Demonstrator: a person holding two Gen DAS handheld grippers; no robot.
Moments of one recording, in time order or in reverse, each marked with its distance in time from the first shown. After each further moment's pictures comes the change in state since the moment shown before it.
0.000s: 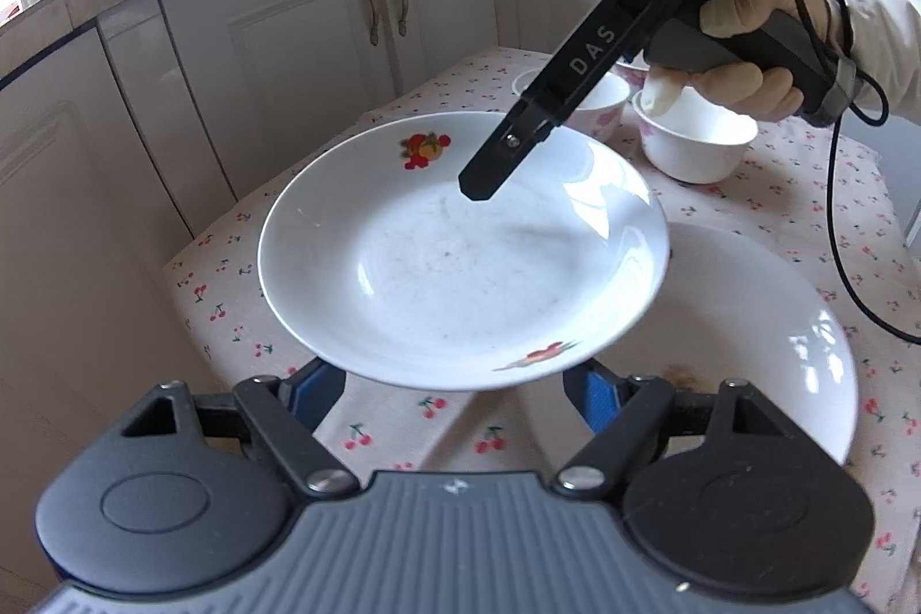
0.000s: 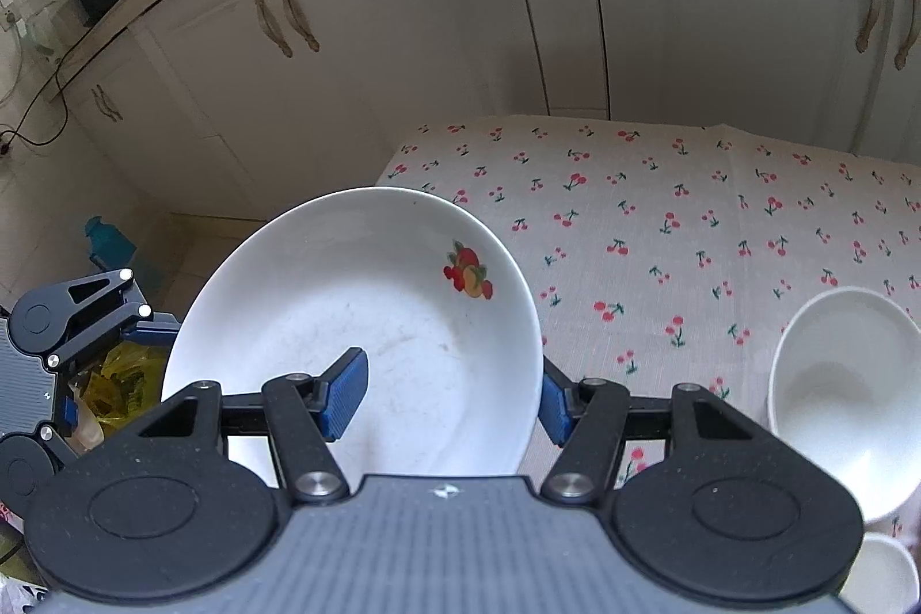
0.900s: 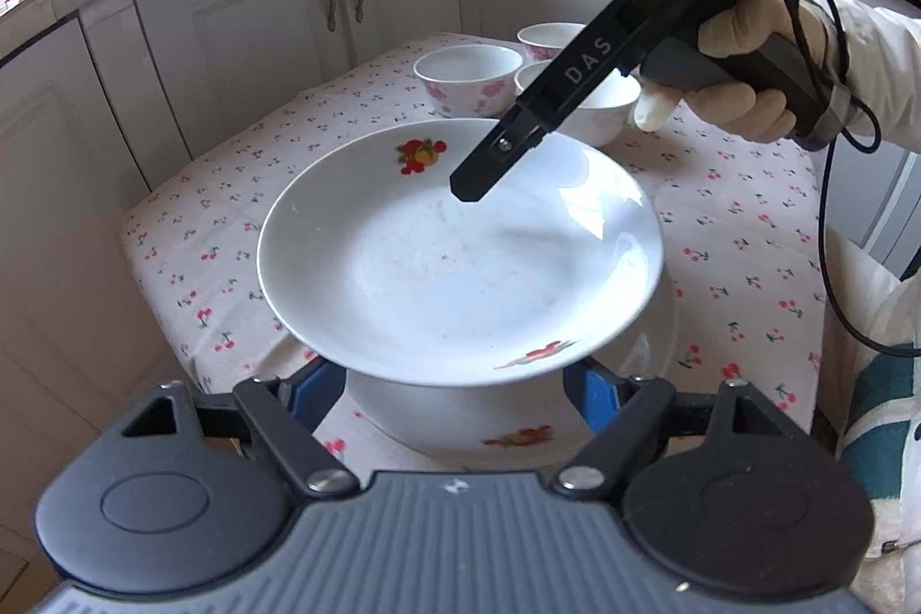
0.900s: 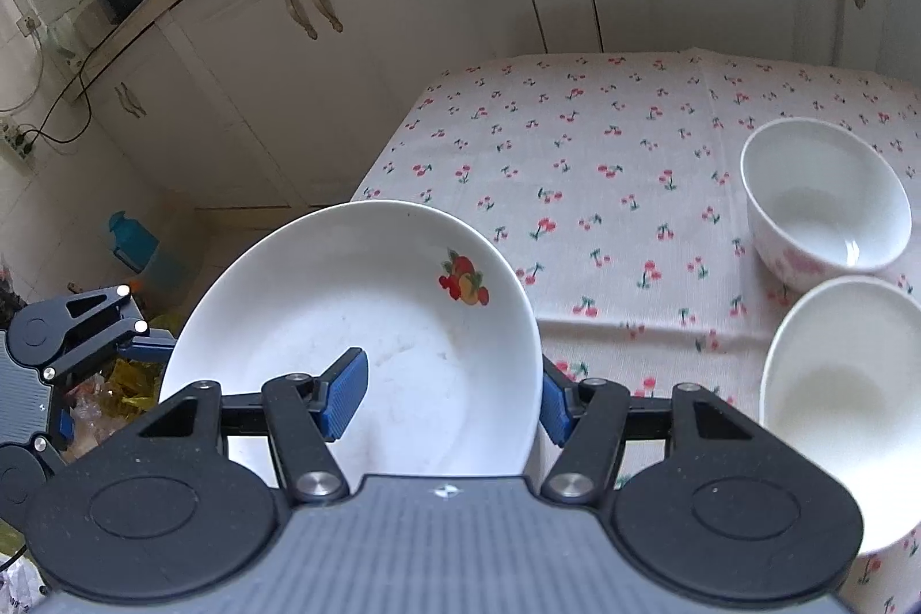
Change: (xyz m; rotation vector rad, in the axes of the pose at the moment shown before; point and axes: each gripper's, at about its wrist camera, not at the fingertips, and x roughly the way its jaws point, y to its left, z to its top) left arm -0.042 -0.087 -0.027 -0.029 0.030 -0.023; right arm -0.046 0.015 -0.091 0.040 -0.018 0.033
